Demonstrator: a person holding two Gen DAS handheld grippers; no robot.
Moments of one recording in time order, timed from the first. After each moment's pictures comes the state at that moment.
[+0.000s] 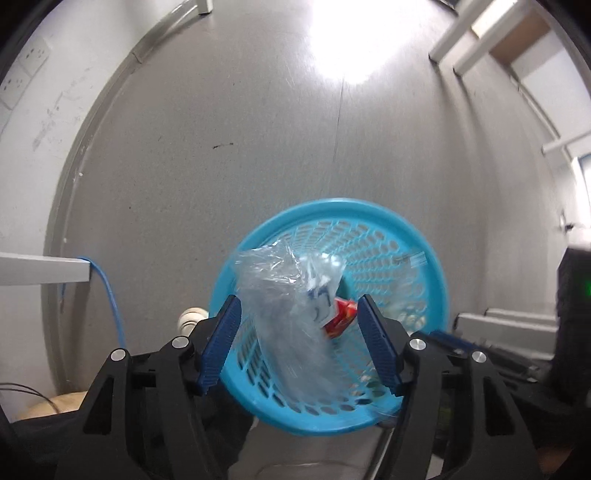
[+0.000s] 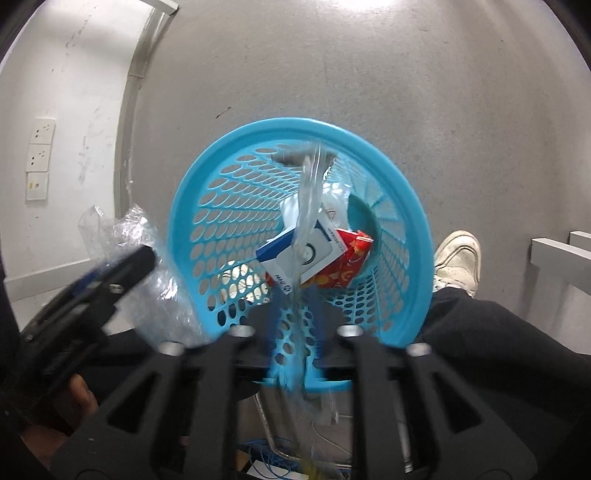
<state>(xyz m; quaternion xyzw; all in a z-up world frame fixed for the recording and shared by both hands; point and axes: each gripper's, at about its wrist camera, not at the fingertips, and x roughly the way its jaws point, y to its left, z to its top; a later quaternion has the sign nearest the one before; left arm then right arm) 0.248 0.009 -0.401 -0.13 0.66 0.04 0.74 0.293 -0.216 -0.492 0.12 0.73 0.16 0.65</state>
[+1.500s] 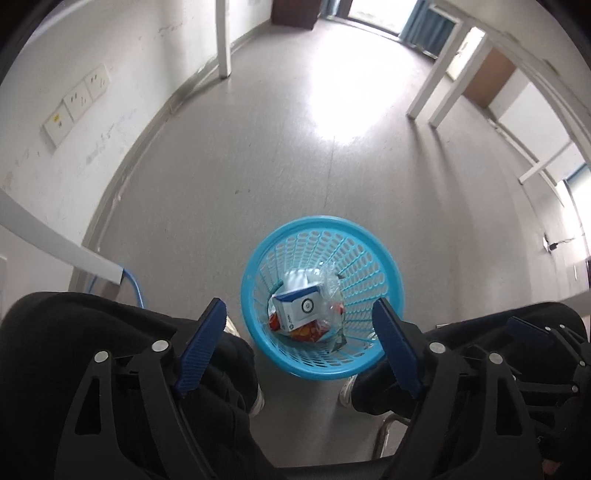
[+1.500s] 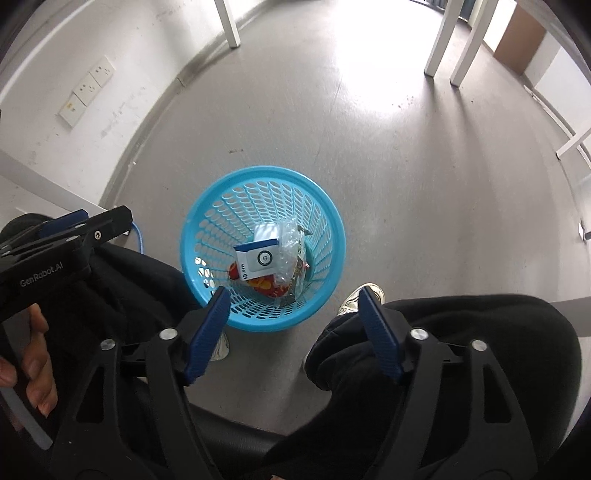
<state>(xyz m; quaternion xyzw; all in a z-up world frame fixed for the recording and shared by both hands) 0.127 0.001 -0.276 -0.12 0.55 0.05 0.83 0.177 -0.245 -0.311 -0.07 0.59 0.19 0.78</state>
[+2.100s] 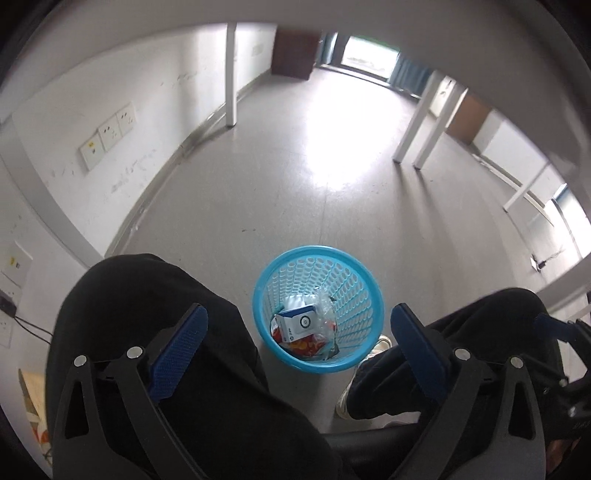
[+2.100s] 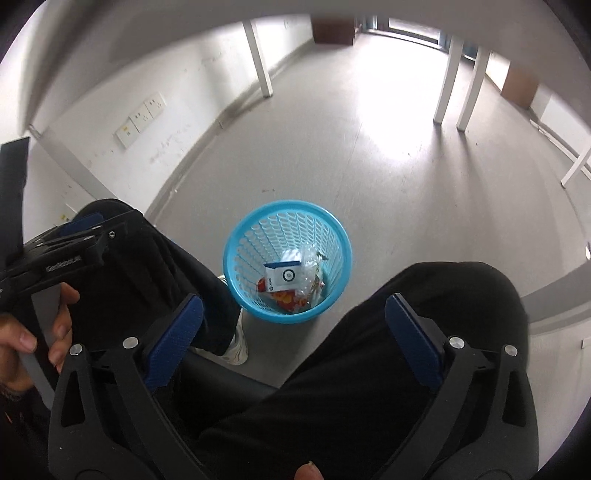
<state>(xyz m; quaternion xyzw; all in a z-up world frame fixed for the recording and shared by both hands) 0.041 -0.009 -0.210 -0.11 0.46 0.06 0.88 0.094 -0.297 -0.220 -0.05 0.50 0.25 0.83</state>
